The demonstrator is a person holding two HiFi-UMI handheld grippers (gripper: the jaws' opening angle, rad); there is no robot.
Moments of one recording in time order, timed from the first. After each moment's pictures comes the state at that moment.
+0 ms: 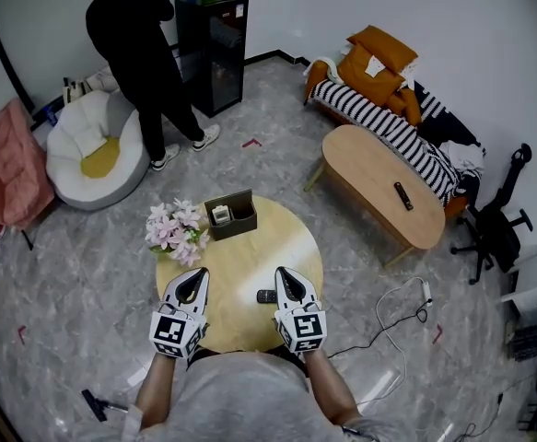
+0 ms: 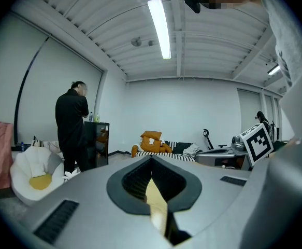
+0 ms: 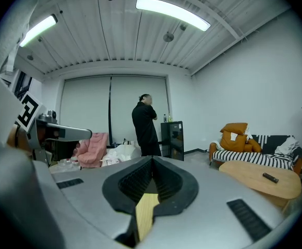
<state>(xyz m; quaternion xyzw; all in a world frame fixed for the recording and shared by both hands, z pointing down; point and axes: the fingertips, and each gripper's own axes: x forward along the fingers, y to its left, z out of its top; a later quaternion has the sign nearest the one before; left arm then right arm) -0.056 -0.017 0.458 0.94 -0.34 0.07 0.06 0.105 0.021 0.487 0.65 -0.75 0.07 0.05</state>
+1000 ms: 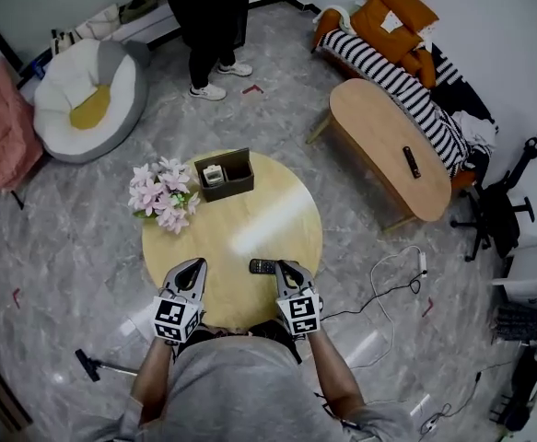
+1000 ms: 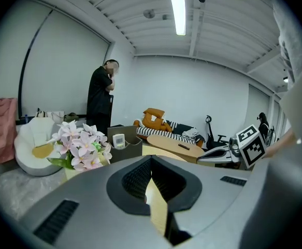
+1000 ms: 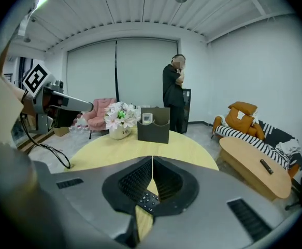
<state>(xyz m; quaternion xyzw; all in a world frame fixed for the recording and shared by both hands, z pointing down) -0.049 -0.001 0.576 0.91 -0.34 0.16 0.16 0.128 0.053 0.634 0.60 -0.76 0.16 0.22</state>
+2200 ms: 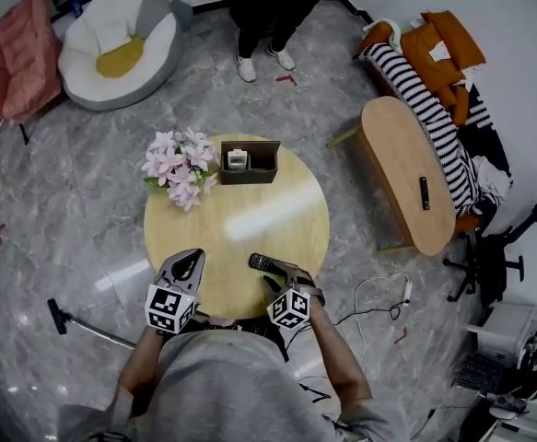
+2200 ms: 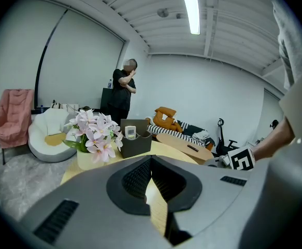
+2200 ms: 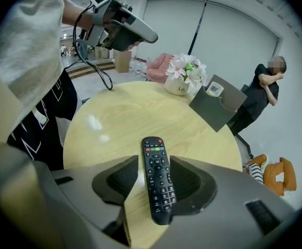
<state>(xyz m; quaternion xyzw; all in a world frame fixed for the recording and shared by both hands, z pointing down) -0.070 0.008 0.597 0.88 -0.40 0.16 0.20 0.101 0.086 0.743 0.27 -0.81 0.02 0.52</state>
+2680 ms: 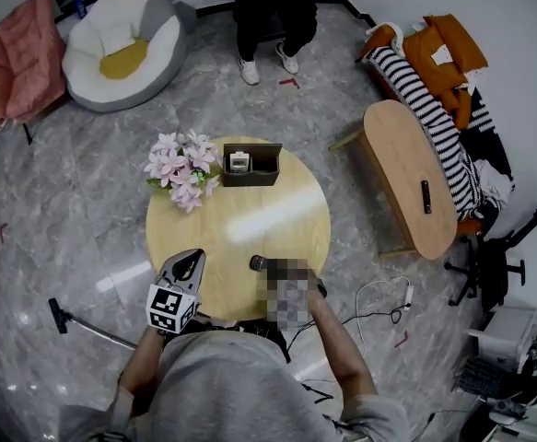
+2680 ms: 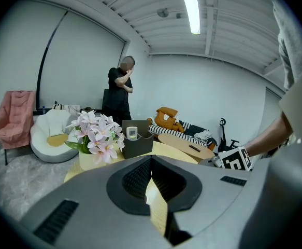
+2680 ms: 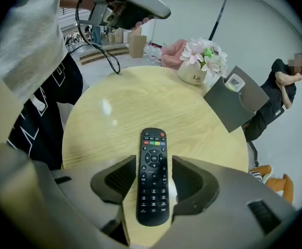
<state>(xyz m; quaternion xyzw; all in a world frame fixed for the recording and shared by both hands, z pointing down) -0.071 0.006 0.596 0.88 -0.41 0.16 0.20 0.105 0.078 0.764 0.18 -0.79 0.01 0.59</state>
